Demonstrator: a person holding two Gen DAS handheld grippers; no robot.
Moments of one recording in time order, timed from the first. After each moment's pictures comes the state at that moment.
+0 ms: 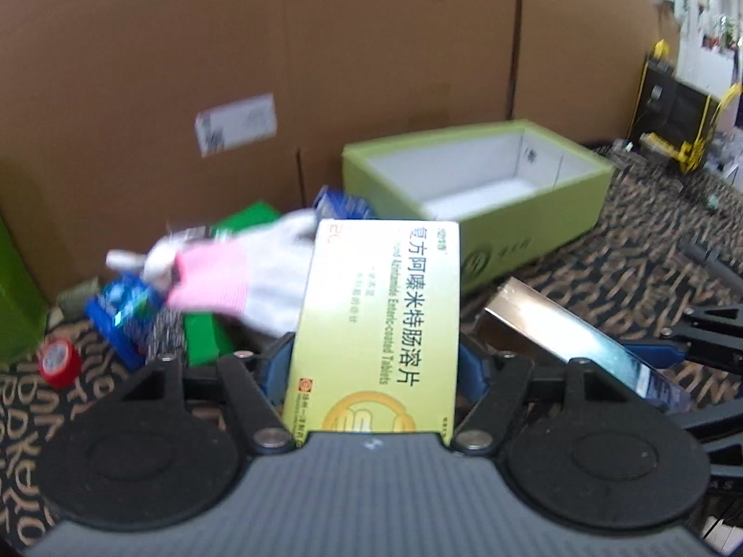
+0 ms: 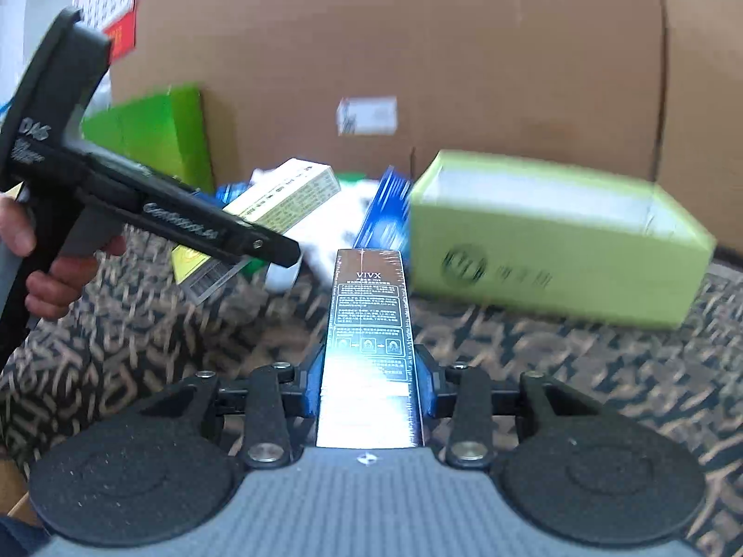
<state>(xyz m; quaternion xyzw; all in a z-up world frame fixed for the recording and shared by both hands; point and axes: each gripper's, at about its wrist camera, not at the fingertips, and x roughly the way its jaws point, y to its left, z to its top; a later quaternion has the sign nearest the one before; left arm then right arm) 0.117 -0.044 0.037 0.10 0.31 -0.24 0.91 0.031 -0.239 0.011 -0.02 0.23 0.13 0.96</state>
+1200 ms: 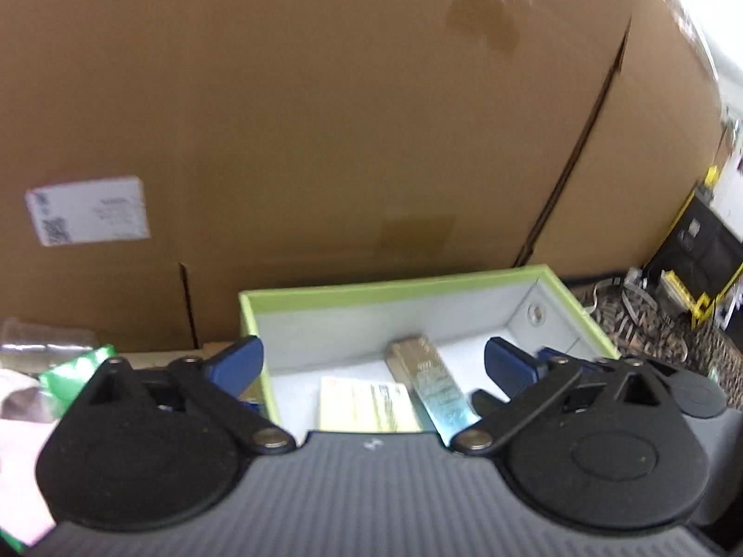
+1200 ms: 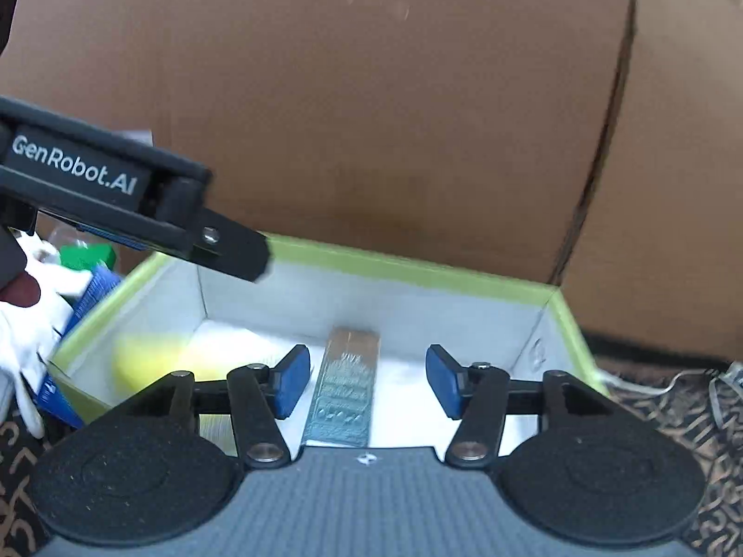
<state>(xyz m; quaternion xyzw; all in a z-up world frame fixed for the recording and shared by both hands) 0.290 -0.165 0.038 -0.05 0.34 -0.24 0.91 0.222 -0.327 0.030 -0.07 0.24 0.00 0.97</state>
